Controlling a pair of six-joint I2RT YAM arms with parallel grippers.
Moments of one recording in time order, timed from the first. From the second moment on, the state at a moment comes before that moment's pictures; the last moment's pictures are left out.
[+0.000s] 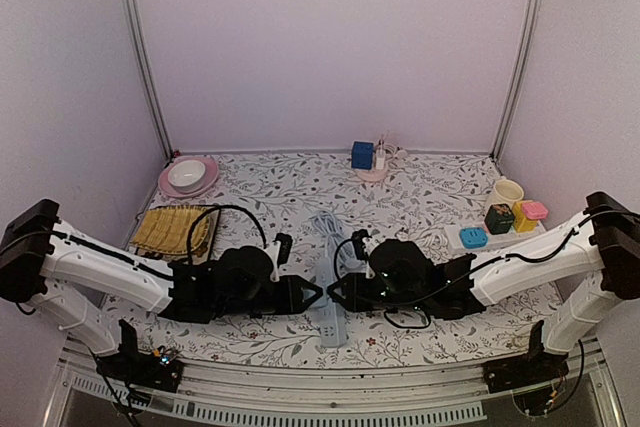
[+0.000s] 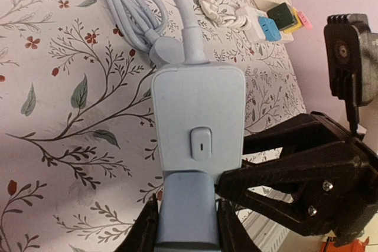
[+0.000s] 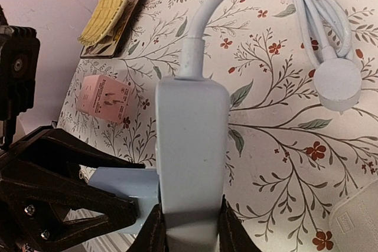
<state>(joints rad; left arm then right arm) -1.22 1.44 0.60 0.27 -0.19 -1.02 1.20 1.58 0.76 0.19 0.17 0.91</state>
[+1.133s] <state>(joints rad) -1.21 1.46 0.64 0.18 -0.18 -0.95 1.18 1.65 0.76 0.23 0.13 0.93</state>
